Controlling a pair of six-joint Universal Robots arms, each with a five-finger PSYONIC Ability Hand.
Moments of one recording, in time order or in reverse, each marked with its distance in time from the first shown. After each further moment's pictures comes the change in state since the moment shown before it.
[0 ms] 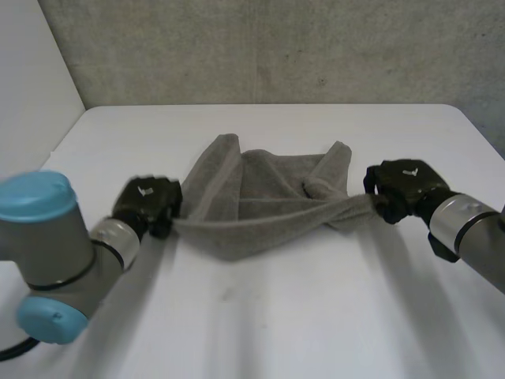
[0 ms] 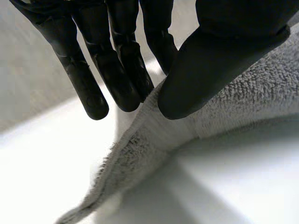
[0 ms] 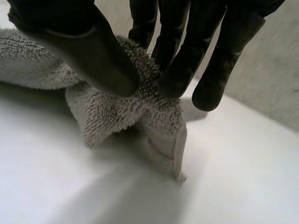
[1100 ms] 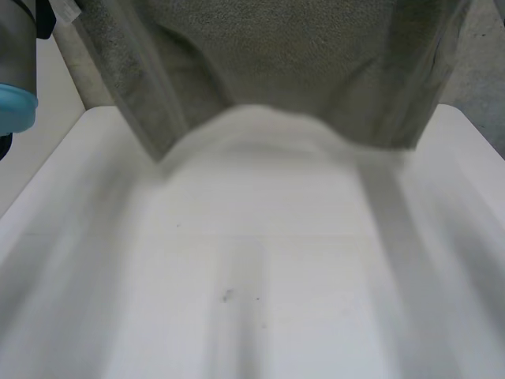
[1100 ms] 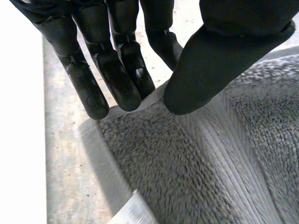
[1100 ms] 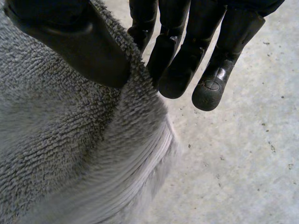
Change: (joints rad) left arm 0.016 0.061 0.868 -0.137 -0.288 -0.241; right arm 0.098 0.074 -0.893 0.036 0.210 -0.239; left_hand 0.010 0.004 0.004 0.004 0.007; right_hand 0.006 0.000 0.000 0.000 0.001
